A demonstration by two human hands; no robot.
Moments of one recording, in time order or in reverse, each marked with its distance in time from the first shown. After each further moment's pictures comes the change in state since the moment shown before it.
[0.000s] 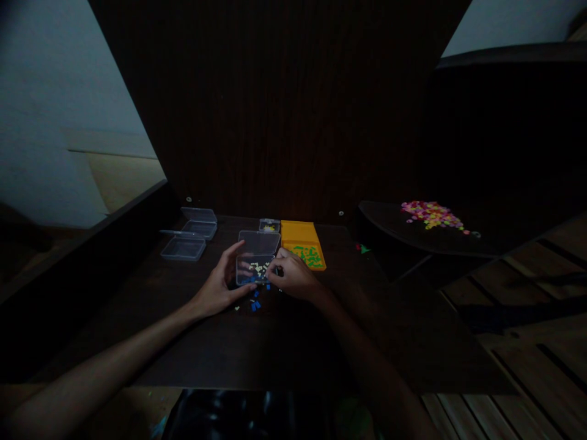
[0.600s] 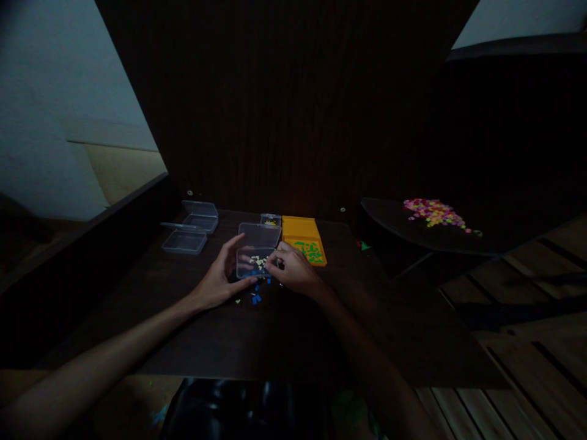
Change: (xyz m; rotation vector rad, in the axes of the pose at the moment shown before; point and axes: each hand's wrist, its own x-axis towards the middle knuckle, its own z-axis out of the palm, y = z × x) left_hand 0.000 0.001 0.000 -0.036 -0.003 0.001; right_hand 0.001 0.002 0.003 0.033 0.073 -0.017
